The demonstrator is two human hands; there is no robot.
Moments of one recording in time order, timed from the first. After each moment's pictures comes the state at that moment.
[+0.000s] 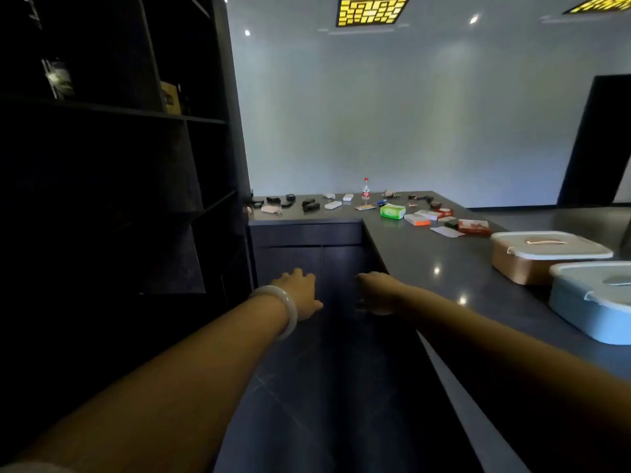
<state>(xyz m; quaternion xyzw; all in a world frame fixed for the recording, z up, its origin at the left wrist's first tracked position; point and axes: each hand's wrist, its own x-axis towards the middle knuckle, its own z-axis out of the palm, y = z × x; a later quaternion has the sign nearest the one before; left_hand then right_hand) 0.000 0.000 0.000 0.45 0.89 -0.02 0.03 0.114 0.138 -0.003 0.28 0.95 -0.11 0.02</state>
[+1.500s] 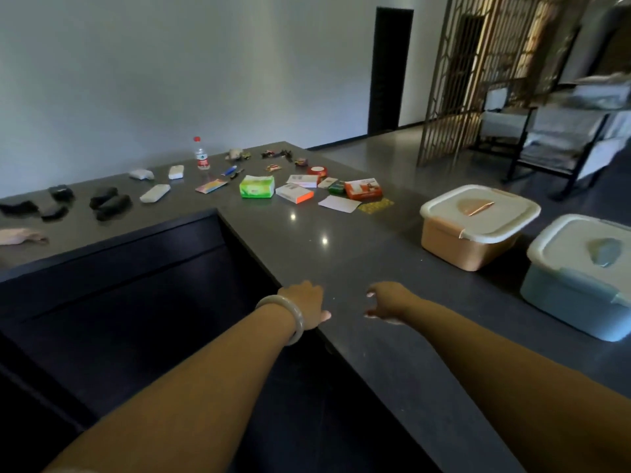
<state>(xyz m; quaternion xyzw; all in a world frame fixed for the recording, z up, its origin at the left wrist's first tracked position) -0.230 0.528 -0.104 0.73 0.67 -0.12 0.10 -0.042 0.582 -0.127 0.56 0.80 -0.19 0.05</state>
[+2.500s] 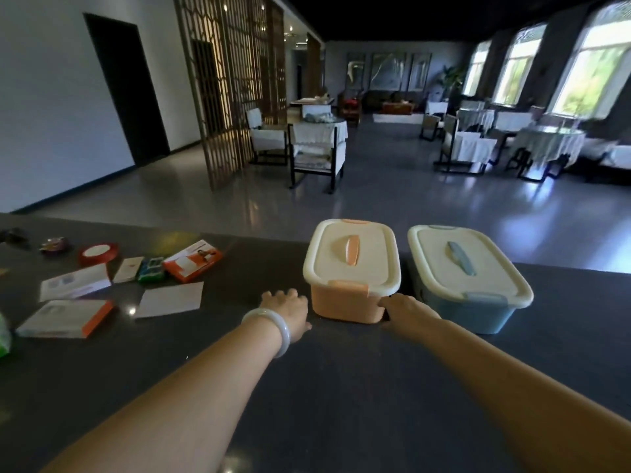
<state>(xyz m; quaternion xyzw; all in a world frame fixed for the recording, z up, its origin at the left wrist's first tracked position) -0.114 0.860 -0.104 0.92 0.37 -0.12 -0.04 0.076 0.731 -0.110 0.84 0.52 -0.10 0.04</state>
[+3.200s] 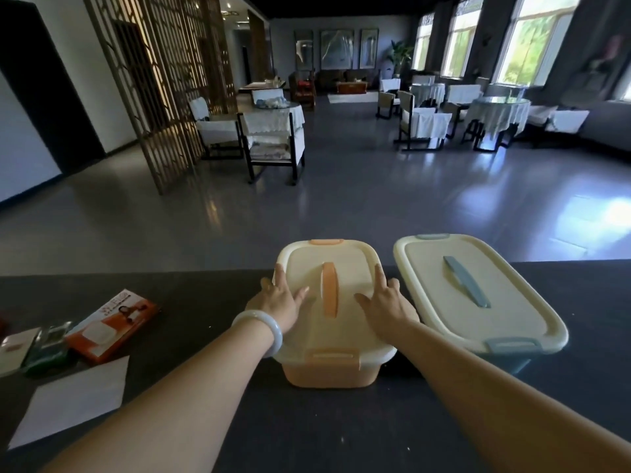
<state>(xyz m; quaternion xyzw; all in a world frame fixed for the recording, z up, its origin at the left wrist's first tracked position) 0.036 1.001 -0.124 0.87 0.46 0.02 0.18 0.181 0.860 -0.139 0.92 0.30 -0.12 -0.20</state>
